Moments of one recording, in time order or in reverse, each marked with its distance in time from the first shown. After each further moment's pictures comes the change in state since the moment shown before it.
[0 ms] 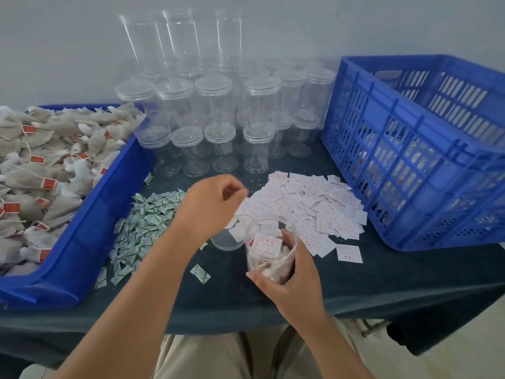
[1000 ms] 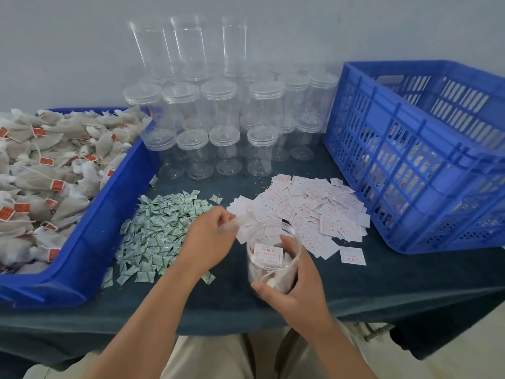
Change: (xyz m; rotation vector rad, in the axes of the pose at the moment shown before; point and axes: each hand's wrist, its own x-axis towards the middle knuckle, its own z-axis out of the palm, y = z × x) left_hand -0.032 -0.036 0.035 -0.170 0.015 -0.283; right_hand -0.006 -0.006 -0.003 0.044 -0.043 -0.045
